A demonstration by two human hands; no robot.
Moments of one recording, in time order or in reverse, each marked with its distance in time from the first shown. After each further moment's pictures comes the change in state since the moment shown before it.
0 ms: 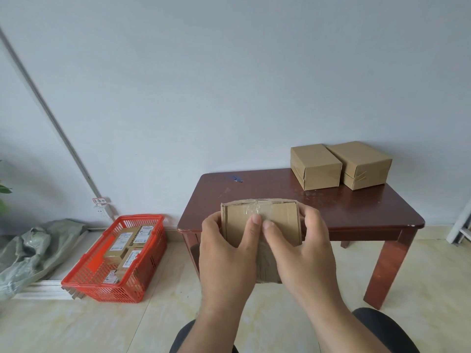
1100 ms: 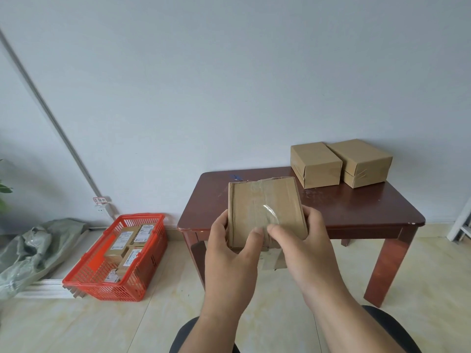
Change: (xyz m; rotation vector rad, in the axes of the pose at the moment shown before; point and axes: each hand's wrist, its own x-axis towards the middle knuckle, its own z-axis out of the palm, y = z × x) left_hand -0.009 -0.003 -0.002 -0.175 -0.159 -0.060; right_hand 0.008 -0.004 -0.006 0.261 -0.133 0.247
